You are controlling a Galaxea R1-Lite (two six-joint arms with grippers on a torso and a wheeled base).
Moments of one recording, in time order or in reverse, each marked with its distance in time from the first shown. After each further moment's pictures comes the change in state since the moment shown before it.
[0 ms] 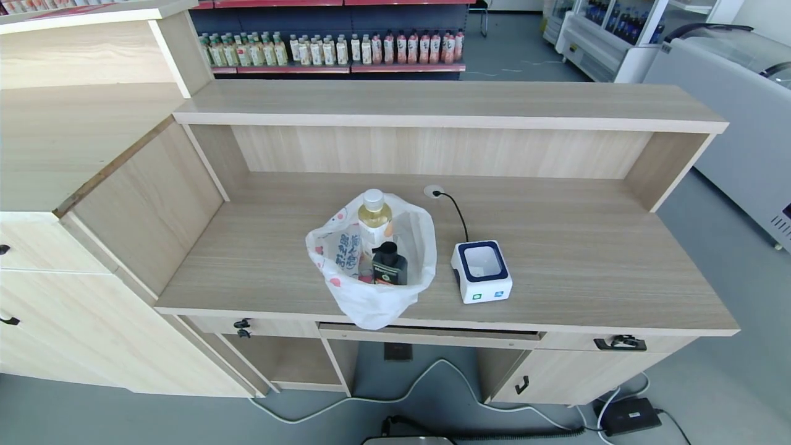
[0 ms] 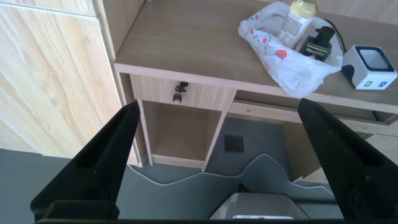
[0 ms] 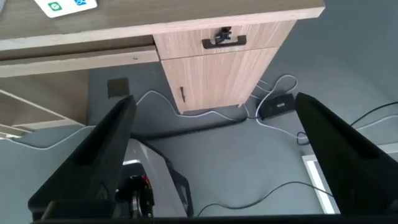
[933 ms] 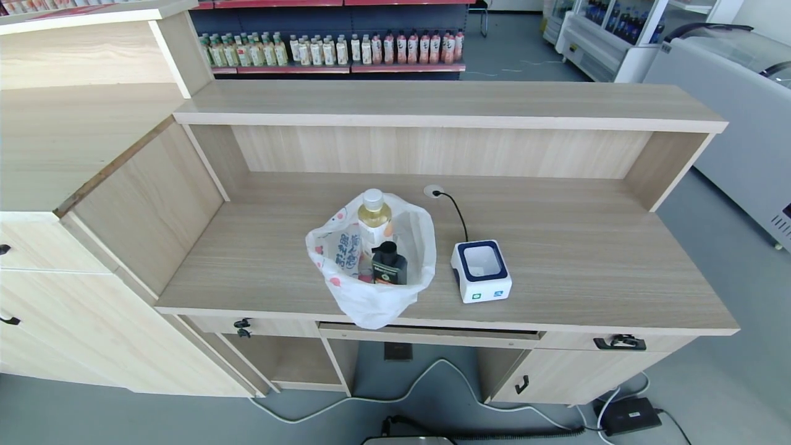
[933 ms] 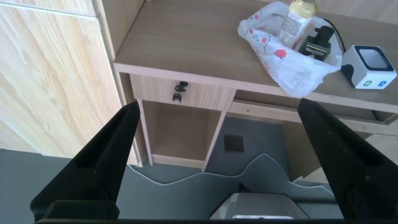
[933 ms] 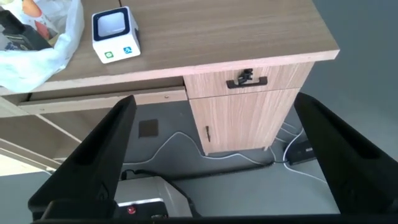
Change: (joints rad) left arm 0.000 0.000 0.000 0.000 -0.001 0.000; right arm 0.081 -0.277 -0.001 0.075 -0.007 0.070
